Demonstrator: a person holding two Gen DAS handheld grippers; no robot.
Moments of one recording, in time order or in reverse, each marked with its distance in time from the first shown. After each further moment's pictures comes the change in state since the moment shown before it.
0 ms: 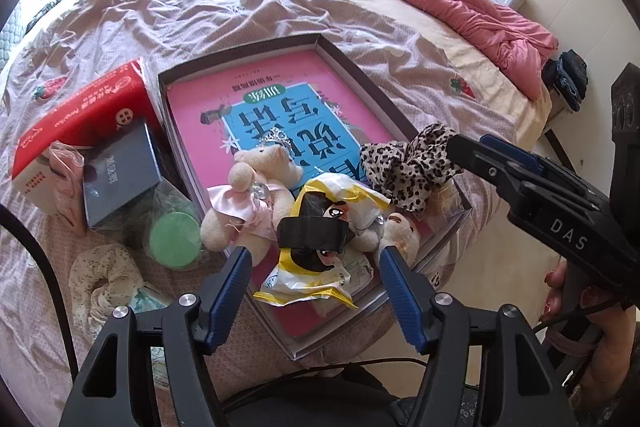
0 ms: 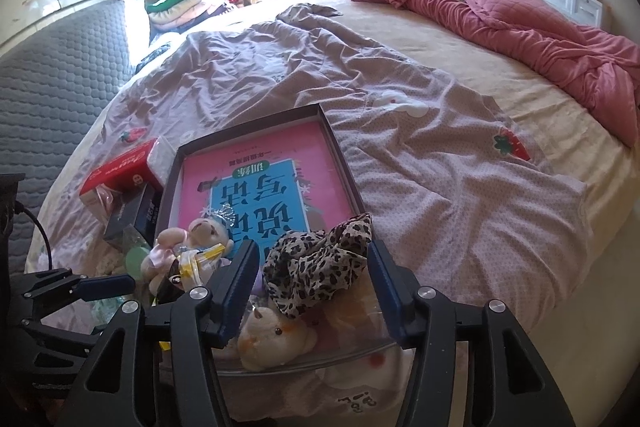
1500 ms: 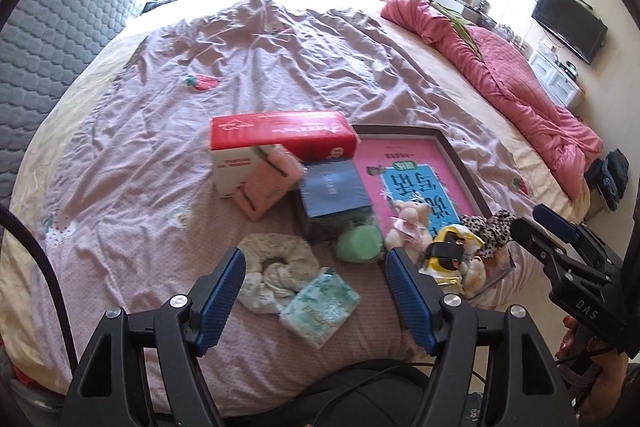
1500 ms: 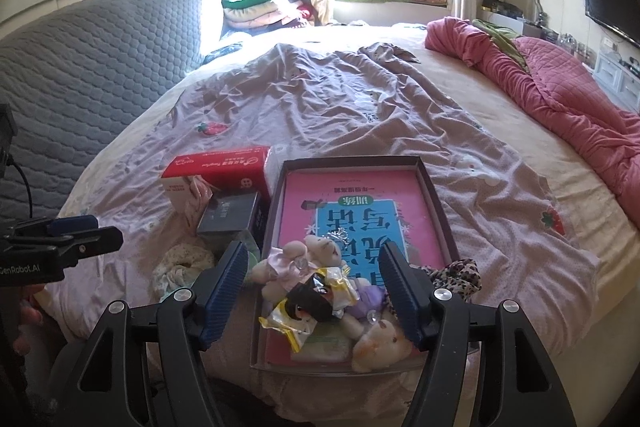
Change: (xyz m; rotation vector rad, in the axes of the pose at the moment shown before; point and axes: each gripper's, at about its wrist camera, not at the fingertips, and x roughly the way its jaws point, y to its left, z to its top) left arm -0.128 0.121 -0.051 -0.274 -0.228 0.174; right arm -0.044 0.113 0.000 -0.238 -0.090 0.099
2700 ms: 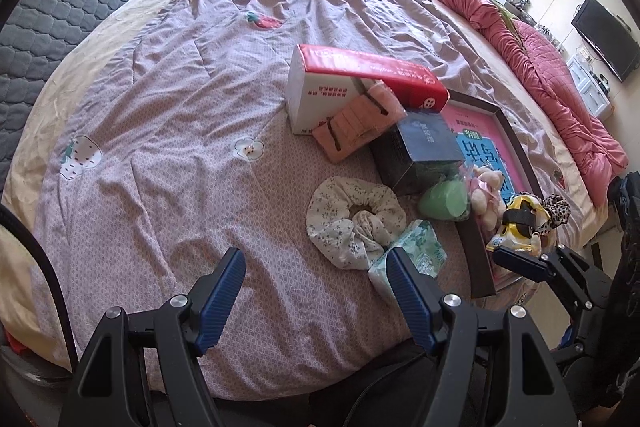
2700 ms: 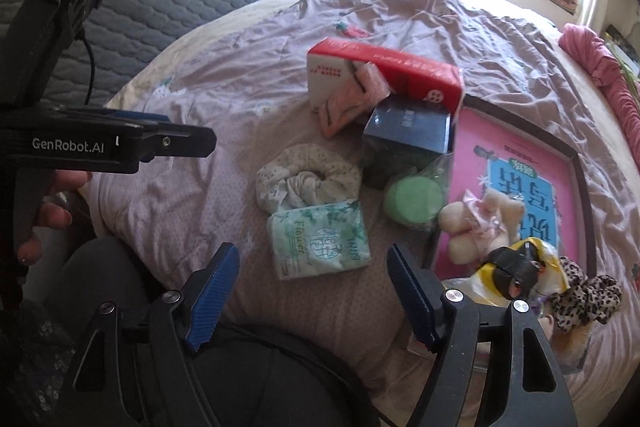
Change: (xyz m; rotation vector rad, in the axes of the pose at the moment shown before) left arm 0.034 0.079 -0.038 -0.103 0.122 0.048; right arm 0.083 0.130 -0.055 -0.347 0.272 0.266
